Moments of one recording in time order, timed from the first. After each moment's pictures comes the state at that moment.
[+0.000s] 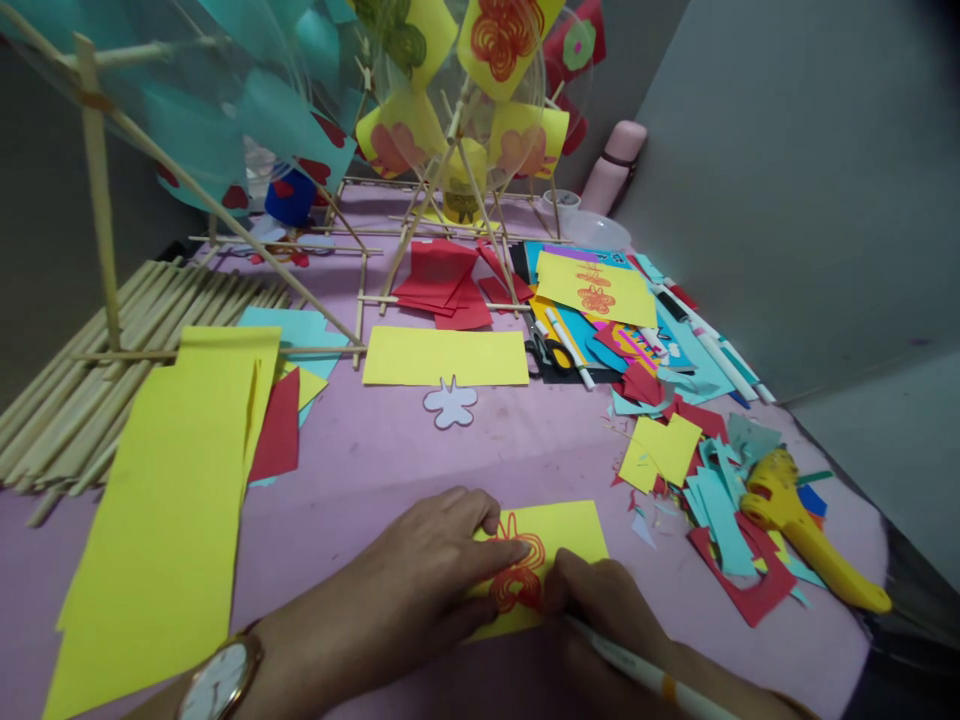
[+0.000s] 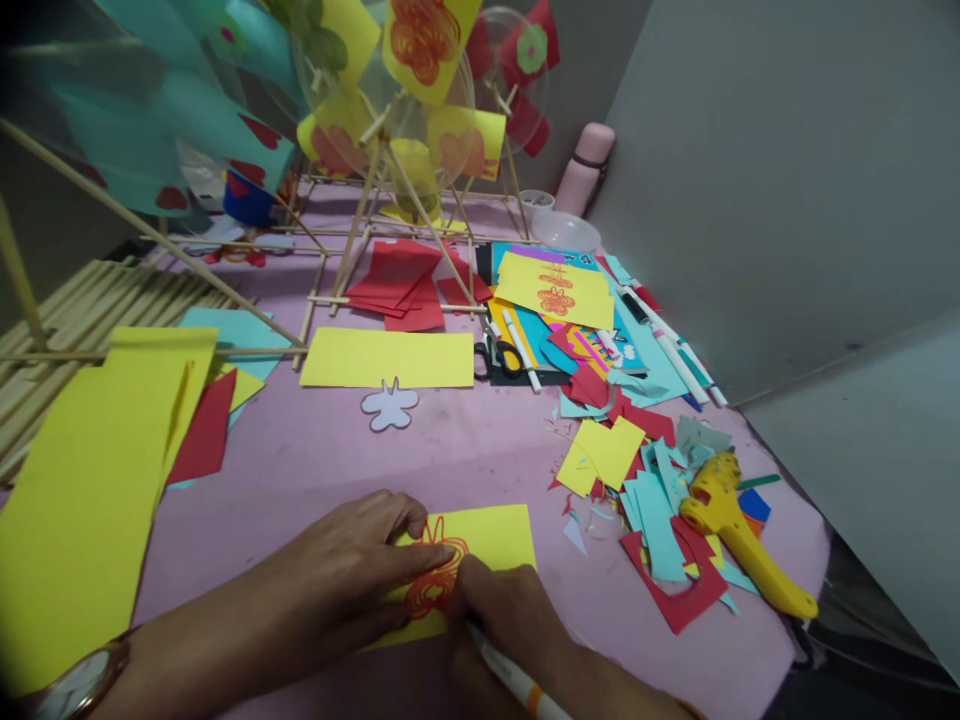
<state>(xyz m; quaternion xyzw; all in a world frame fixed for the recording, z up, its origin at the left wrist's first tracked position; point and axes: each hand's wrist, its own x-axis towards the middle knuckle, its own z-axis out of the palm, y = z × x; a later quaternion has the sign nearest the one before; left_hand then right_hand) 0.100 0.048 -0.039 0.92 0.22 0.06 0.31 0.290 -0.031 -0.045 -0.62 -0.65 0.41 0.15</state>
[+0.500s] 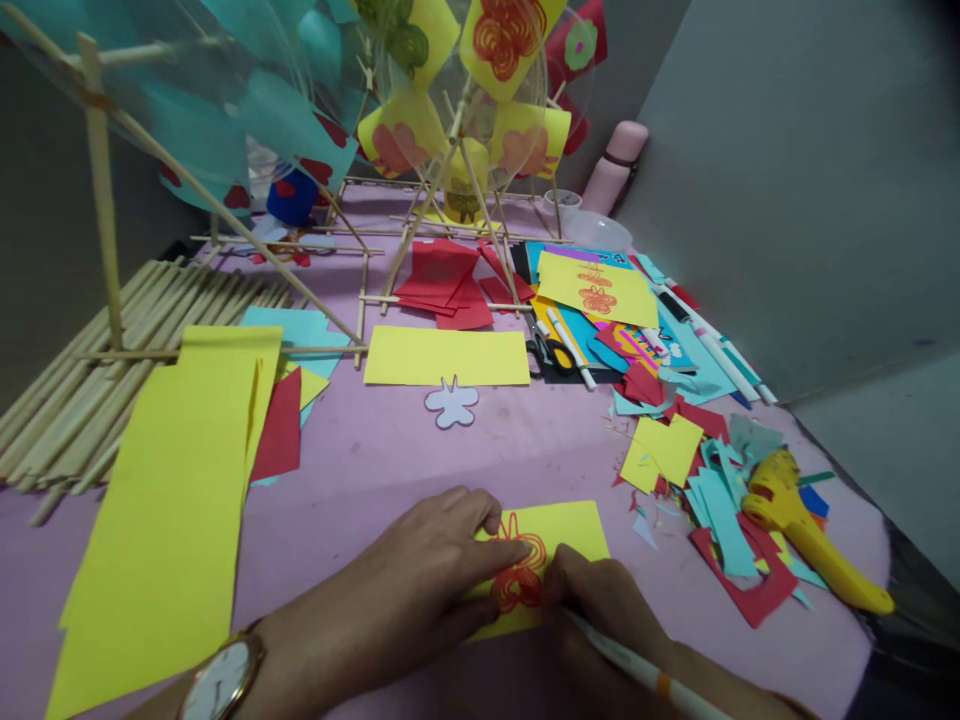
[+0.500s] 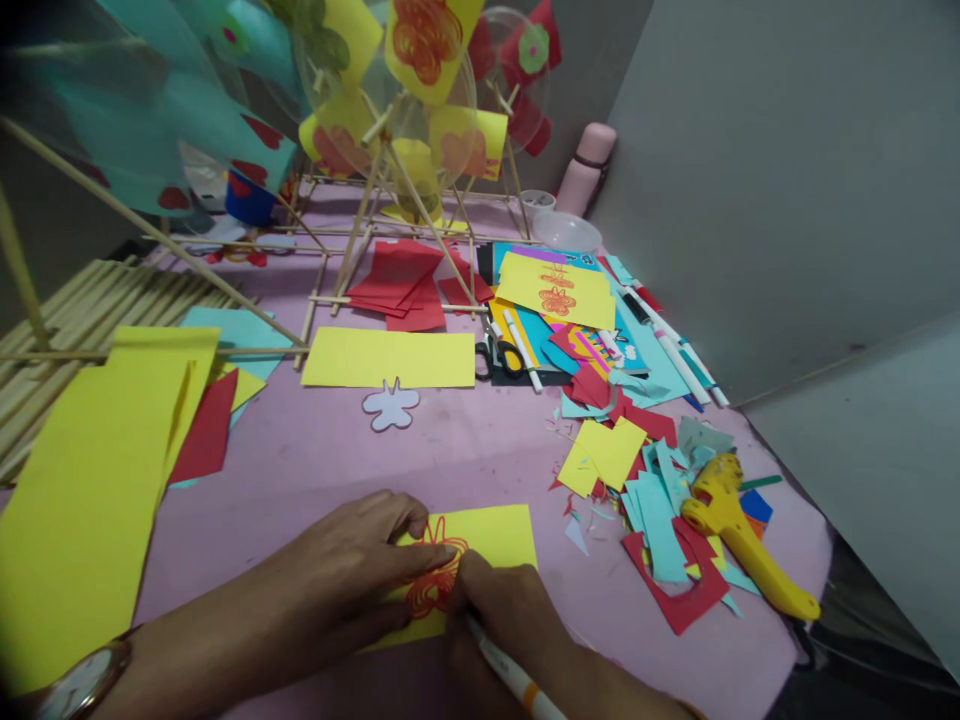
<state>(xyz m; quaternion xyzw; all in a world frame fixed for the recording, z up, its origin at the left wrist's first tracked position) 0.099 0.048 -0.037 0.92 0.22 0.04 0.31 0.285 -0.032 -0.048 -0.65 -0.64 0.38 0.15</state>
